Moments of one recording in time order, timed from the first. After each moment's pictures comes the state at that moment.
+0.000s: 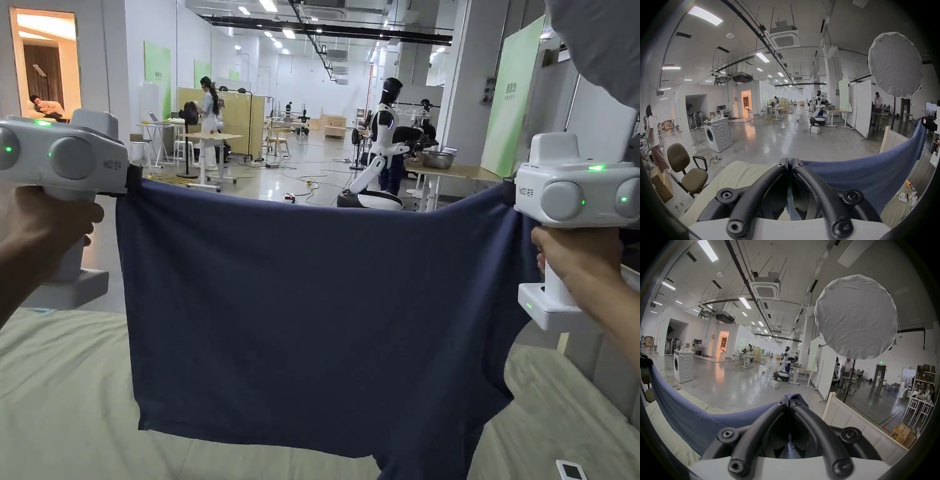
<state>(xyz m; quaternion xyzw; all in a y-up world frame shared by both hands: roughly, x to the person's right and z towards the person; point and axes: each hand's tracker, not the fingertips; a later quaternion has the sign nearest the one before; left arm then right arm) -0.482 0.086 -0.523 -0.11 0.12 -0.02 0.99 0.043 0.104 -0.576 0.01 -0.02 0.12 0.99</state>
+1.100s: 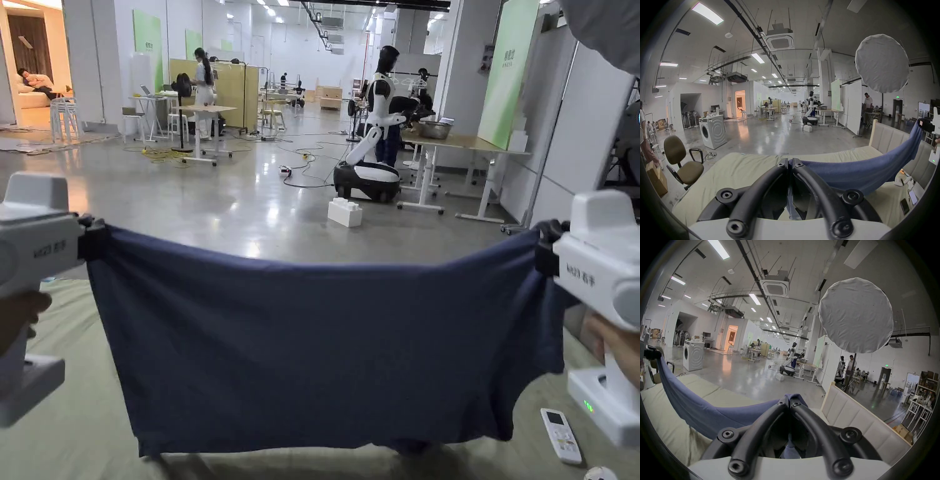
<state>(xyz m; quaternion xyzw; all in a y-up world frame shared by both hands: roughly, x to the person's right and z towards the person) -0.463 -0.024 -0.363 -0.10 0.08 -0.01 0.99 0.083 0.005 -0.414 -0.02 0.02 0.15 0.99</state>
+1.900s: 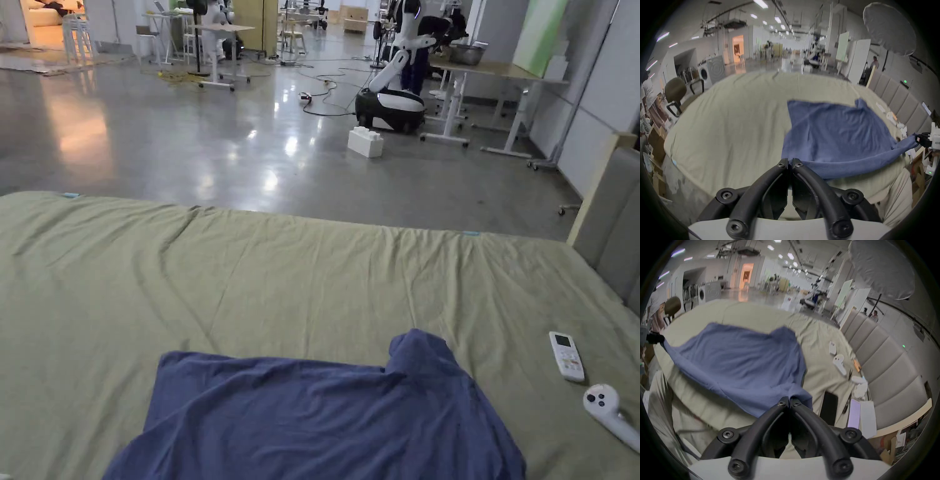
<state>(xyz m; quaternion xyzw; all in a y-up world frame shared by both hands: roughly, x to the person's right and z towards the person) -0.446 -0.296 -0.152 -0.42 0.07 0.05 0.91 0.107 -0.266 -0.212 -0.40 0.08 0.21 0.89</state>
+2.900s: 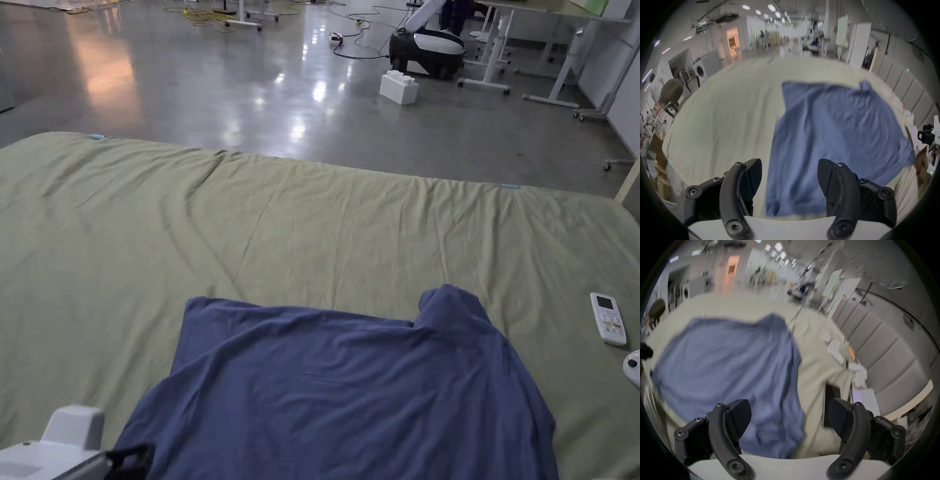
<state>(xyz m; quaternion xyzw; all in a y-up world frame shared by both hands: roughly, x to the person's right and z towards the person) -0.417 -0.317 -0.194 -0.37 0.06 0.04 0.93 0.080 -0.278 -0.237 -0.31 -0.01 0.15 0.94</state>
